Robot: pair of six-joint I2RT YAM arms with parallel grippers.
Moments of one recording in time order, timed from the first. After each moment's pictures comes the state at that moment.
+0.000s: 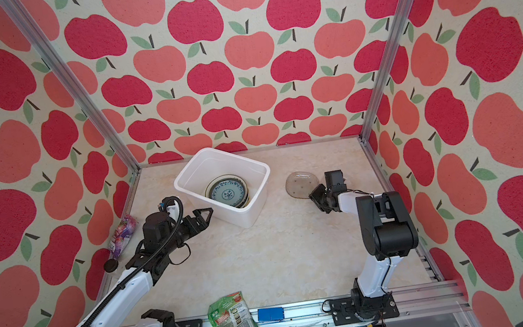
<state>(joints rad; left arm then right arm) -0.26 1.01 0.54 0.02 0.29 -0.66 0.13 1.75 0.86 0.00 -0.28 0.97</state>
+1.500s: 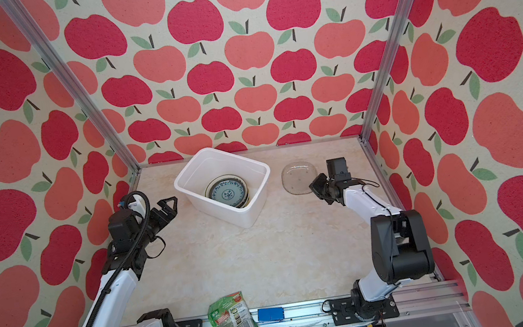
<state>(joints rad) 0.09 0.99 0.68 -0.08 0.30 -0.60 0.15 1.48 1.01 -0.34 -0.25 0.92</state>
